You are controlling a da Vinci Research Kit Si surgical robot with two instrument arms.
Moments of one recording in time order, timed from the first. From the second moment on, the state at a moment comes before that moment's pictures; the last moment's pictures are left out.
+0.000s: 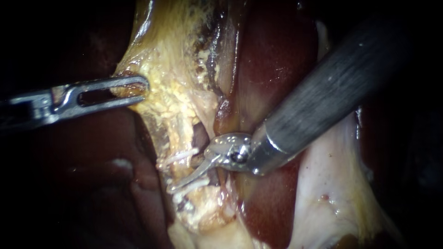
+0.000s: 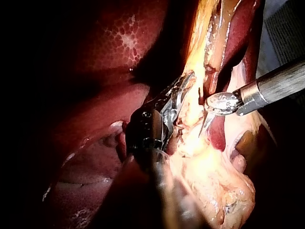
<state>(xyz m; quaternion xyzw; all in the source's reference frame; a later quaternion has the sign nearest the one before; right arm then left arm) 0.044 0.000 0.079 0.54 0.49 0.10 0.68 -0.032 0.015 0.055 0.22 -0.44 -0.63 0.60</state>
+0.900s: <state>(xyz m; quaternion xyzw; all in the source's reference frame) 0.045 0.000 0.079 0.56 0.50 0.11 0.65 -0.032 0.016 0.056 0.22 -0.44 -0.63 0.60</state>
